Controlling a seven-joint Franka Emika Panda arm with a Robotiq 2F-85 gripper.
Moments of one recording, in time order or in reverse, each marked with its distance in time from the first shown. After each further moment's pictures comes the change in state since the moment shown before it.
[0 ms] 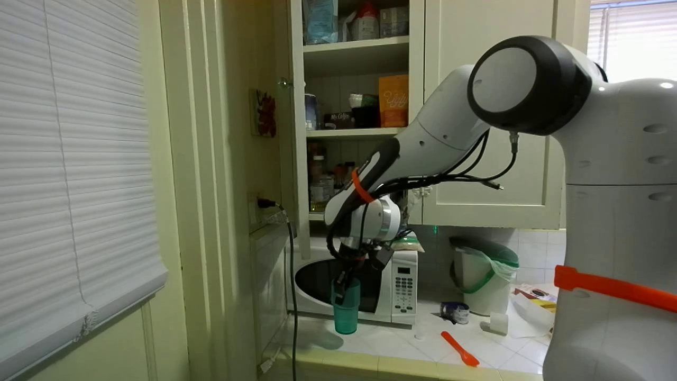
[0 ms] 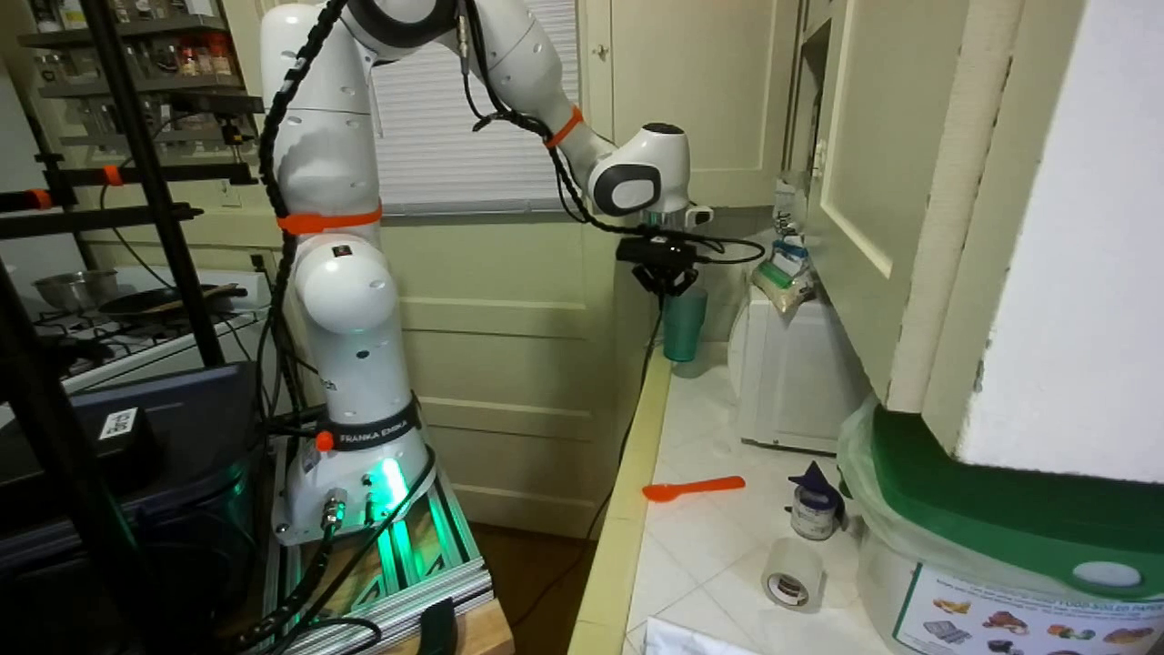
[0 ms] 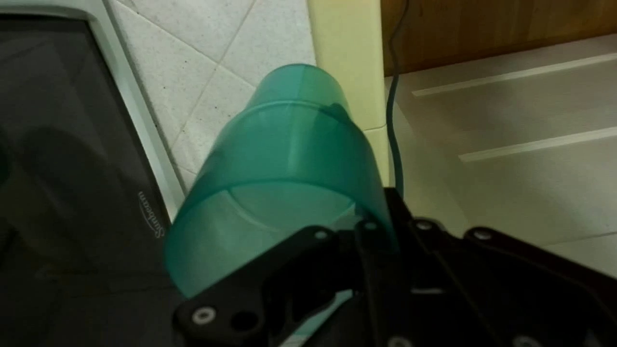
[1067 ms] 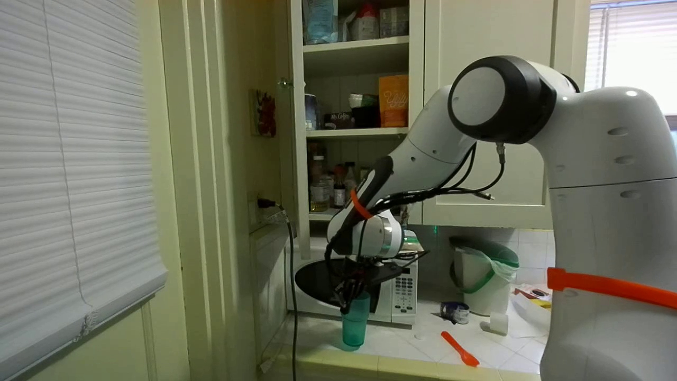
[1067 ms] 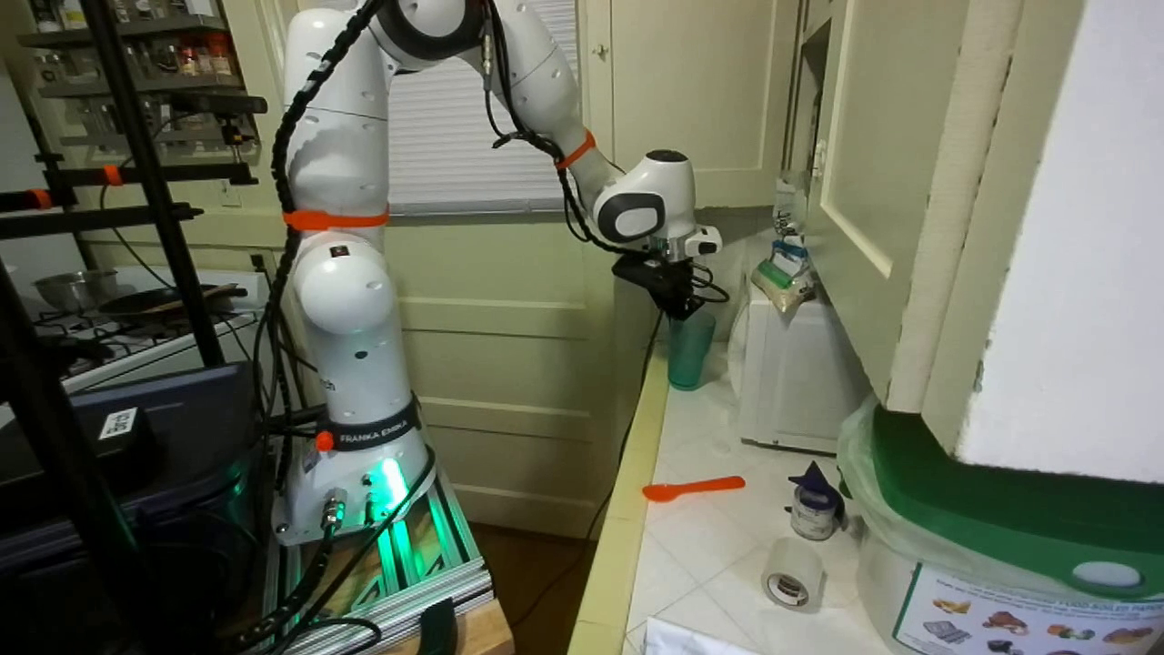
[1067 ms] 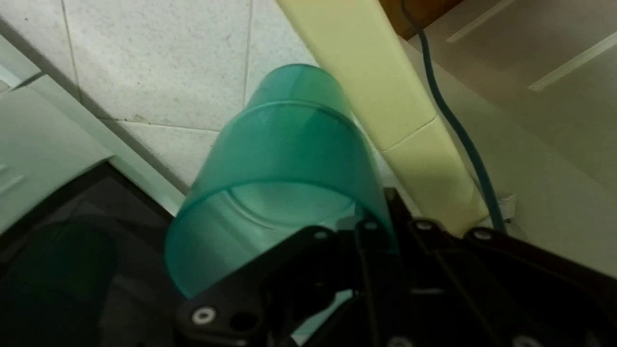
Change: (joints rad) arm -0.029 0.097 0.006 -0.009 0.014 0.138 0.380
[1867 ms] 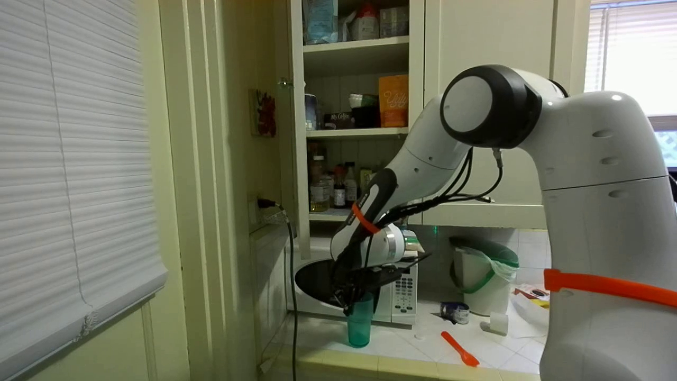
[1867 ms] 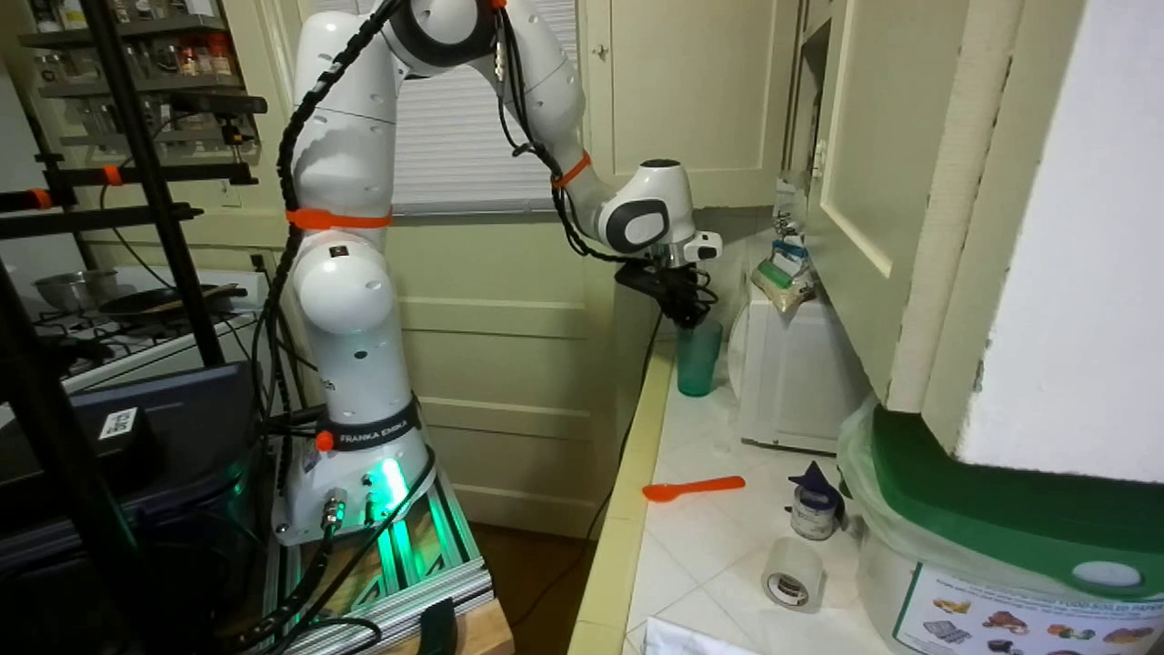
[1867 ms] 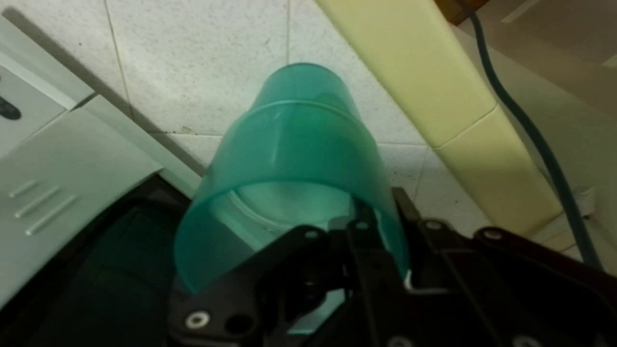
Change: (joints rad) arm -0.004 0.045 -0.009 0.001 -0.246 0.088 0.302
